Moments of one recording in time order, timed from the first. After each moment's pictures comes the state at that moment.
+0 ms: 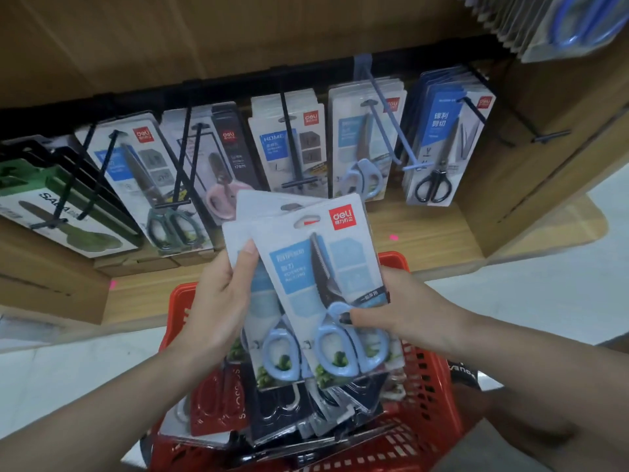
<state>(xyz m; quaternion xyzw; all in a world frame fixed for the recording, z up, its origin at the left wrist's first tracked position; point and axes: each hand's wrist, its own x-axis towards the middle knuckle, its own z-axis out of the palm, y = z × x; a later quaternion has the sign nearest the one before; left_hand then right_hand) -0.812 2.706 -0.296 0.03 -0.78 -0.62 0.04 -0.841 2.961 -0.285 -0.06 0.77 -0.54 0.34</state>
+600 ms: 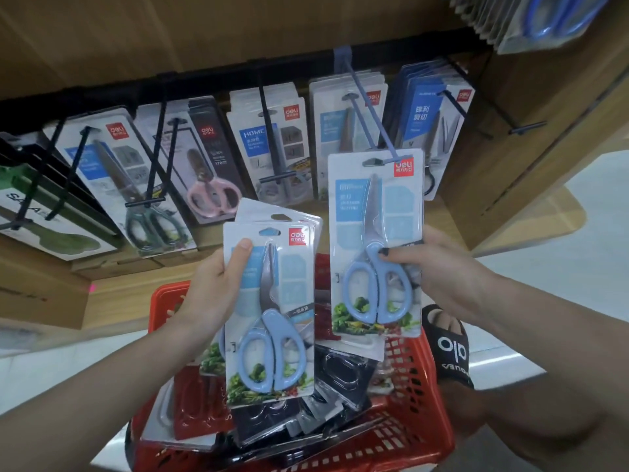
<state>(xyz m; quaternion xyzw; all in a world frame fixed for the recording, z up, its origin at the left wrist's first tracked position) -0.835 2.696 -0.332 0.19 -0.80 -0.57 -0.05 -0.876 3.007 -0.295 0.11 0.68 -0.68 0.25</state>
